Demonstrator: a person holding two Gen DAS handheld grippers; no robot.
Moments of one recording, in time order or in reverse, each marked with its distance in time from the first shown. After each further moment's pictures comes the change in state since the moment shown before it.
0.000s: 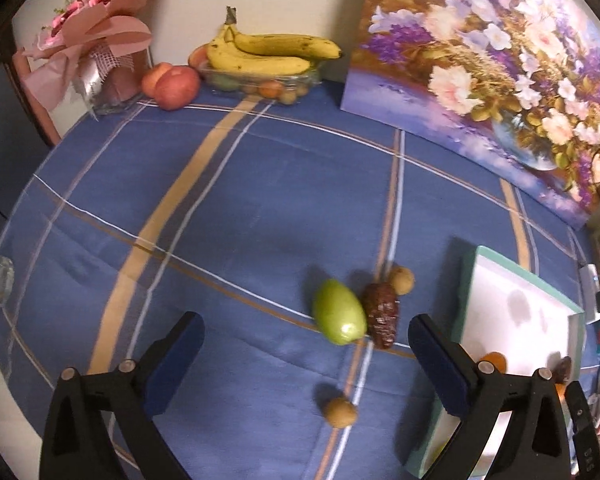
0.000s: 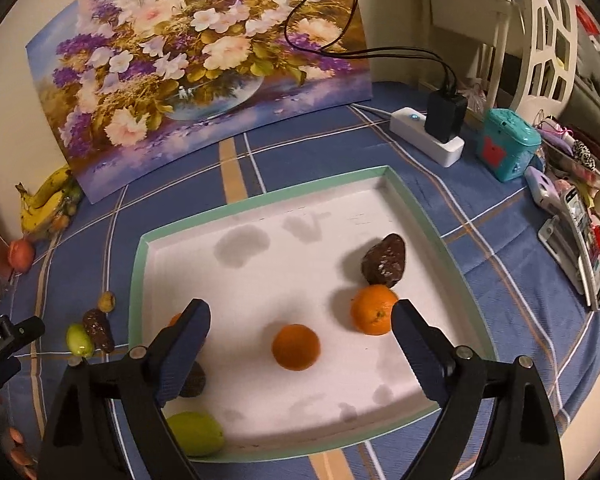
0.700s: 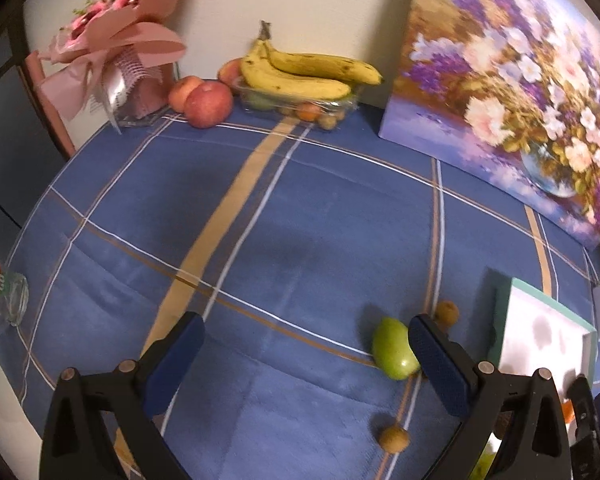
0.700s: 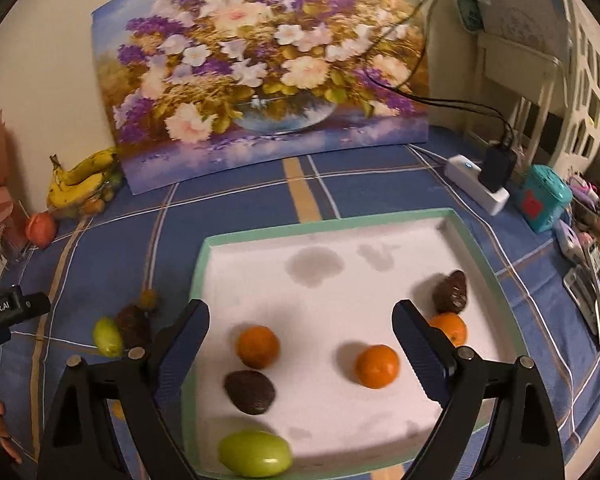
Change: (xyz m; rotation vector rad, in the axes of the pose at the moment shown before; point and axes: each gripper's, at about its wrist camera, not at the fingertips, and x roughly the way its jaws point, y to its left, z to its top) left arm 0.000 0.048 0.022 -0.038 -0.062 0.019; right arm -0.007 0.077 -0.005 -0.160 -0.105 0.052
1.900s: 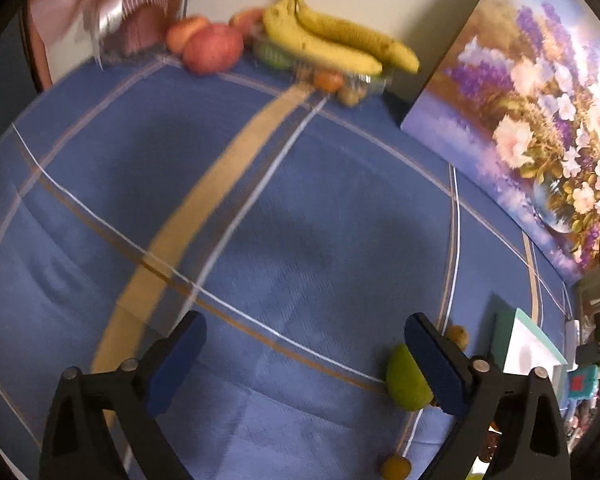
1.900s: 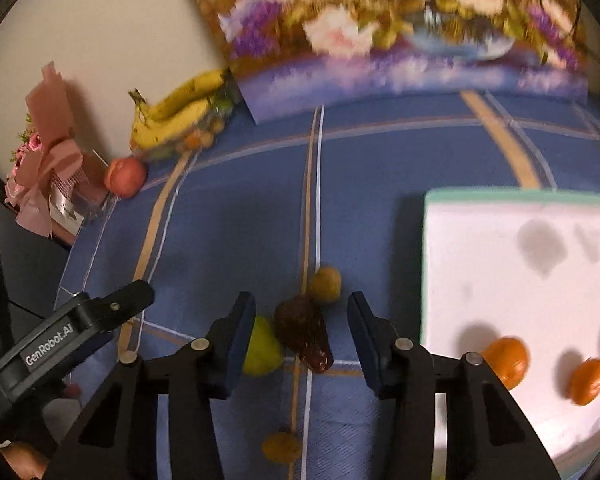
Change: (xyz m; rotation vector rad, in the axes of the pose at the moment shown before) left arm 0.060 0.037 0.008 -0.143 0.112 -0.169; right arm 0.082 0.113 0.003 -0.042 0.287 0.368
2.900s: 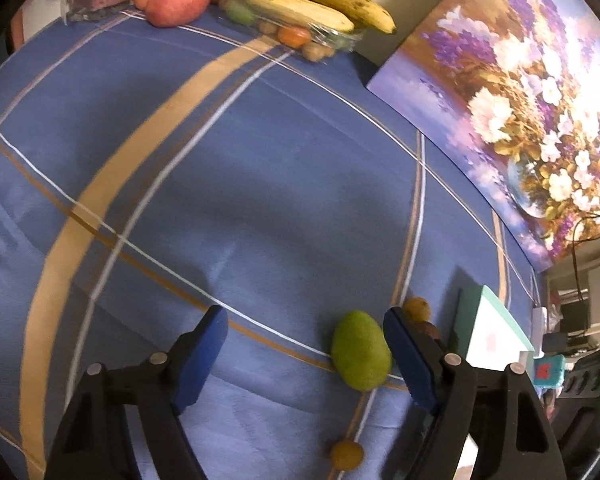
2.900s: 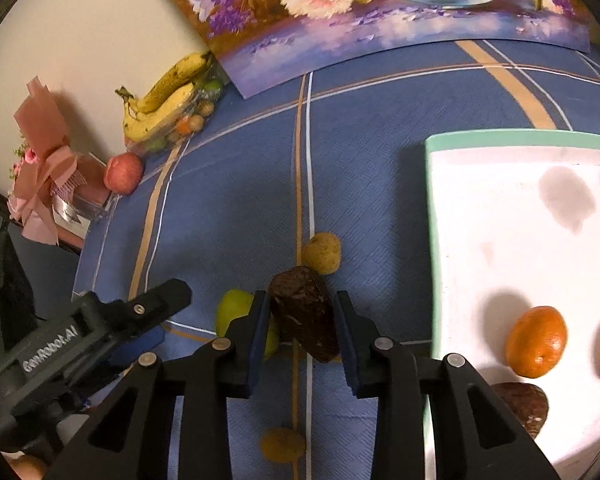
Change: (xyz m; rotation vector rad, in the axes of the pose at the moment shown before) left arm 0.017 -0.020 -0.009 -0.021 0.114 -0.143; right arm 0.006 -0.018 -0.006 0.101 0.032 0.074
